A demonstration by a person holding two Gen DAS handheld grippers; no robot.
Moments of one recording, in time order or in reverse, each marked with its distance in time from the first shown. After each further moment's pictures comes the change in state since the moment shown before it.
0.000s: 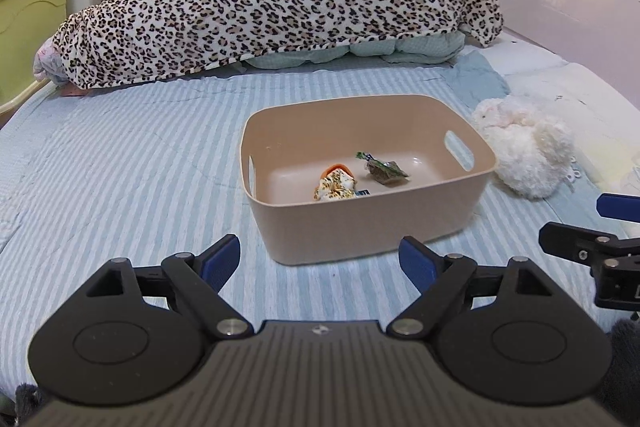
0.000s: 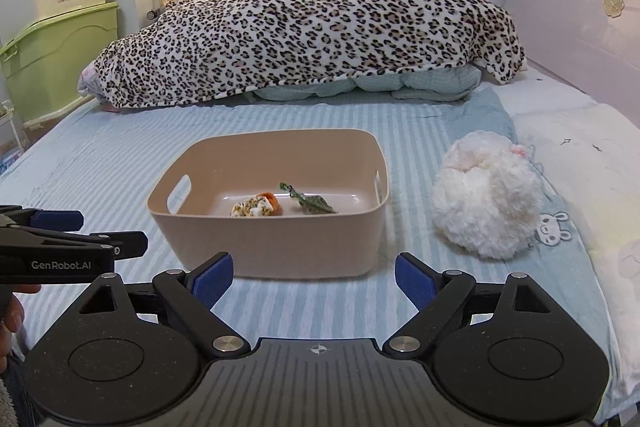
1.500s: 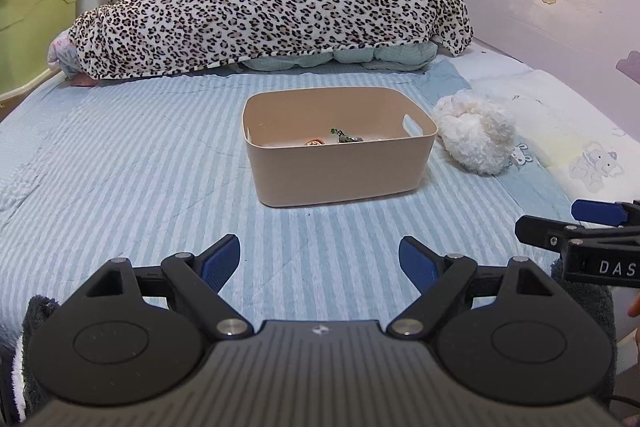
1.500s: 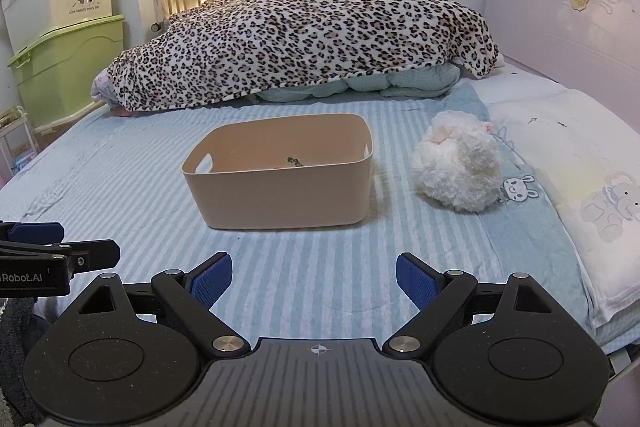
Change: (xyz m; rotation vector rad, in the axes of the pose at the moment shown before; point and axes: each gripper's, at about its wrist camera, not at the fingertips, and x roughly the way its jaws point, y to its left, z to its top) left arm -0.108 -0.016 -0.074 -0.023 -0.044 -0.039; right arm -0.095 0.006 -0.068 0.036 -0.037 -0.006
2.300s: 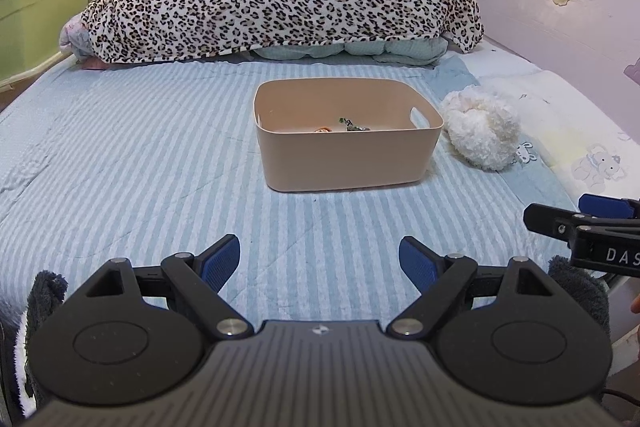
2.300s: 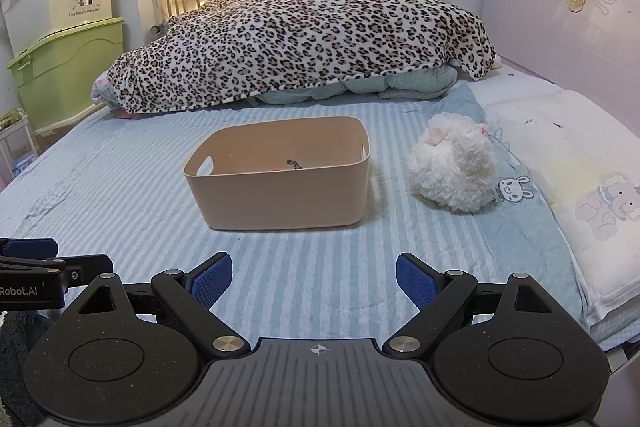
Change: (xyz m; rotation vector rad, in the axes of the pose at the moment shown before) left arm -0.009 0.003 -0.006 -0.043 0.032 0.021; right arm -0.011 -0.001 0.002 0.000 -0.004 -0.001
